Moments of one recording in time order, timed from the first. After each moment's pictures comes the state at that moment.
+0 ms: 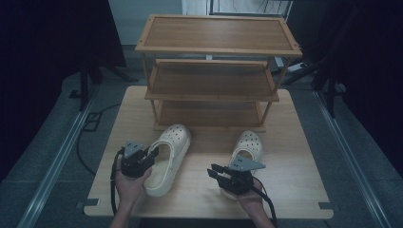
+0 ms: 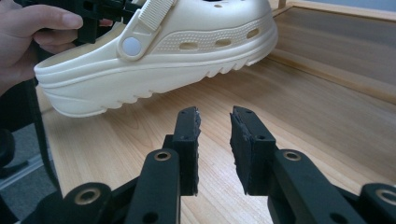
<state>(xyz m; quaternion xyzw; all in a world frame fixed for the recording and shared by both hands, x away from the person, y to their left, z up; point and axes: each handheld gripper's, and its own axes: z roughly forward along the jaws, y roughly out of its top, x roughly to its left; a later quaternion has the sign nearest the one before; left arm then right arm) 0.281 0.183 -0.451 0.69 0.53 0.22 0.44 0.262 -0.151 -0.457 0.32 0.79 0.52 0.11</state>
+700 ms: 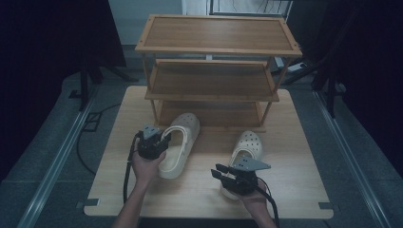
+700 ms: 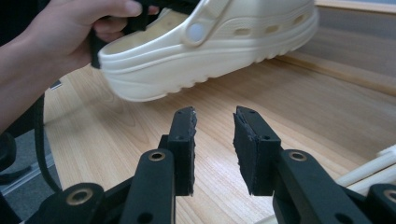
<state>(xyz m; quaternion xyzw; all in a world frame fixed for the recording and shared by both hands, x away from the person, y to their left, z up) 0.344 0.146 -0.452 0.70 0.52 0.24 0.42 0.261 -0.162 -0.458 0.33 0.78 0.52 0.10</state>
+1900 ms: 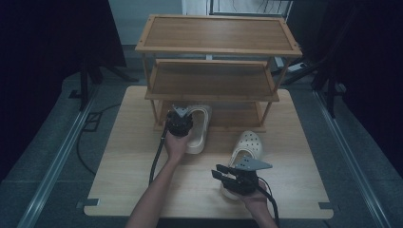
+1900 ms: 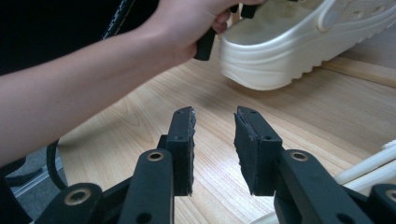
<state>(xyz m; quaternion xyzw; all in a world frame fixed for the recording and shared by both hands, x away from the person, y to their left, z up) 0.434 0.067 -0.467 0.69 0.54 0.29 0.39 0.263 -0.166 -0.461 0.34 0.78 0.53 0.09</state>
